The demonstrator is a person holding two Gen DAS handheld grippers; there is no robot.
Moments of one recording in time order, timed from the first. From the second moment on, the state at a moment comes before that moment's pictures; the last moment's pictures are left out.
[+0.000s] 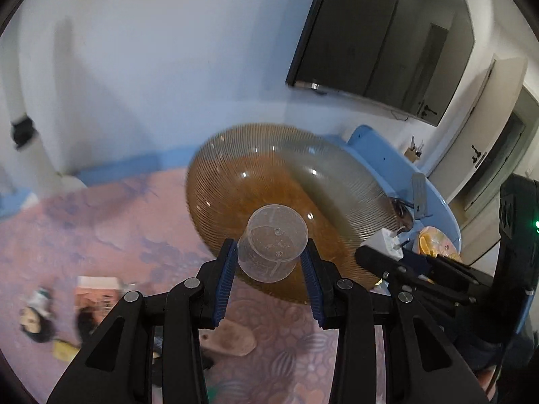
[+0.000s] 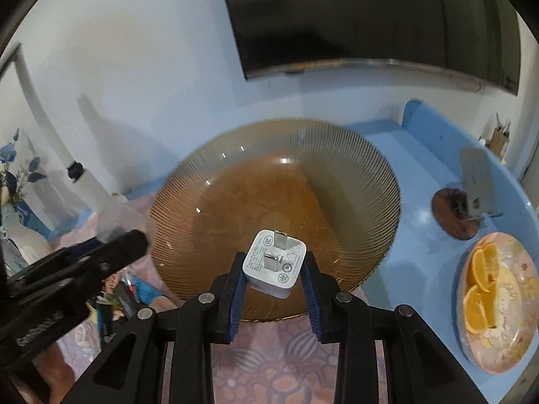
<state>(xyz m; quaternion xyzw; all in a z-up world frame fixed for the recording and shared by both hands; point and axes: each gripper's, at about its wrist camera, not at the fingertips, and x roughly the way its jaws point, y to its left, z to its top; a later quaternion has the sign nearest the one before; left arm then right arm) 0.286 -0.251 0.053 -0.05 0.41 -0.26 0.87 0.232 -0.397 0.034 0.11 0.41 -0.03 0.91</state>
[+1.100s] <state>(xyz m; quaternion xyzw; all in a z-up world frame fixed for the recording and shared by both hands) 0.160 0.022 -0.025 -0.10 0.40 -0.03 0.91 0.140 -0.239 -0.024 0.04 0.39 0.12 0.91</state>
